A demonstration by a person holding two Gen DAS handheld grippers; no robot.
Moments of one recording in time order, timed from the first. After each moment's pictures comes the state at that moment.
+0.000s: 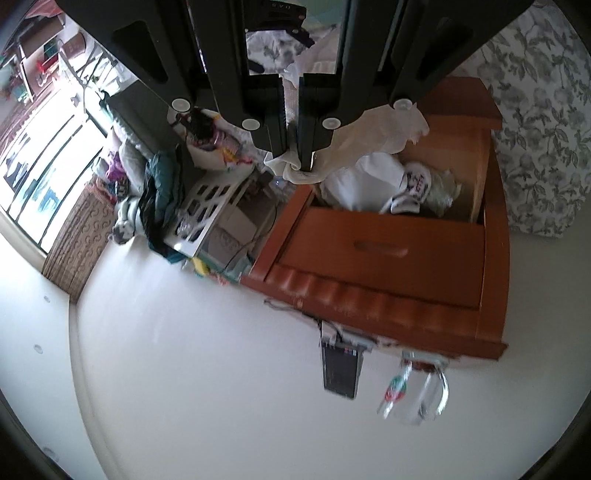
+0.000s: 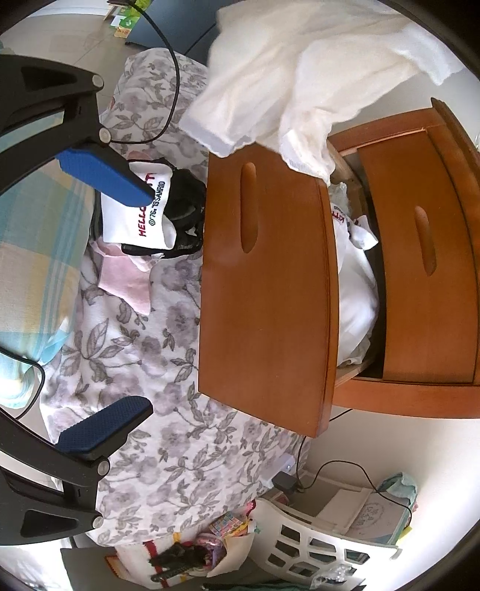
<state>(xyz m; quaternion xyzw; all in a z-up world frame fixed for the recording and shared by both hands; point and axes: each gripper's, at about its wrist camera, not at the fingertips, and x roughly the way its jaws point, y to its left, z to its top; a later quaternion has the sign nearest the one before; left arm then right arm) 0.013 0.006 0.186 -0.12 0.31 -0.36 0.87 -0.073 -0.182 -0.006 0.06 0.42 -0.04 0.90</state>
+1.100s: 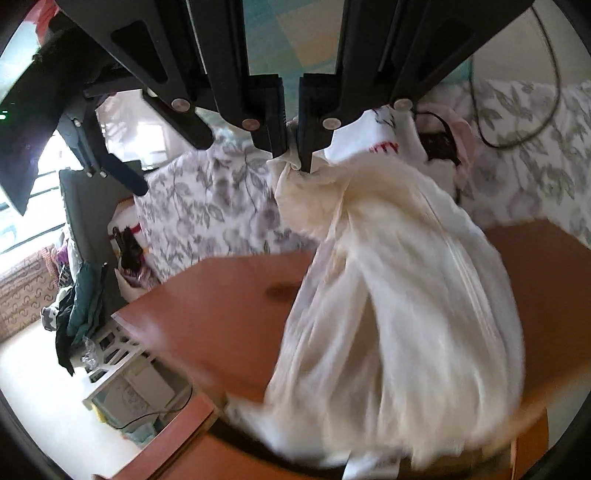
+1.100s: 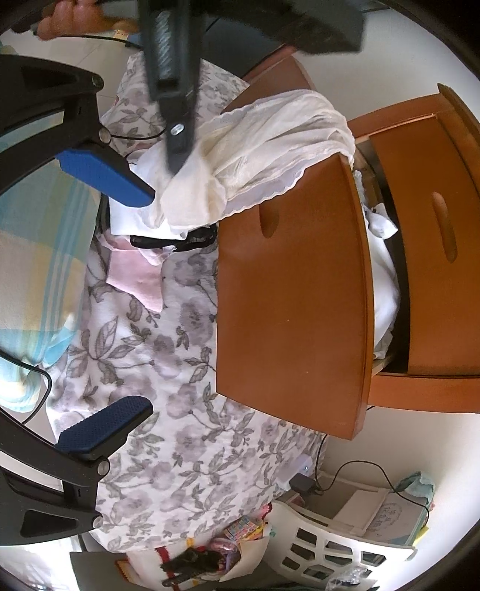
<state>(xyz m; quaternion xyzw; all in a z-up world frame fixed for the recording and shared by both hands) 0.055 -0.064 -0.044 -0.04 0.61 -0.29 0.74 -0.068 -0.191 -0.026 0.07 0.44 -0.04 0.89</state>
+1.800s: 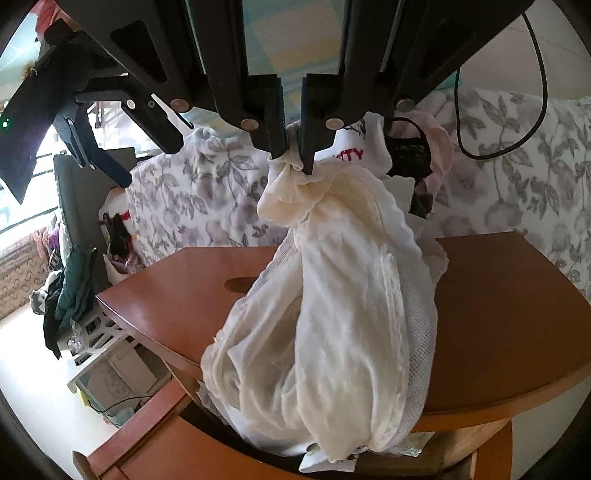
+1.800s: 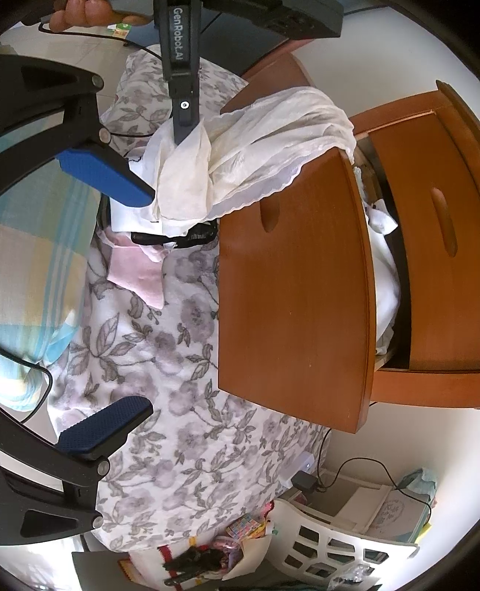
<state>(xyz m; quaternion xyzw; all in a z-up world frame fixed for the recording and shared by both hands) 0.056 -0.037 -0.035 -0.05 0.60 -0.26 0.76 -0.069 -0.193 -0.027 0.08 0.45 -0.05 0.89</state>
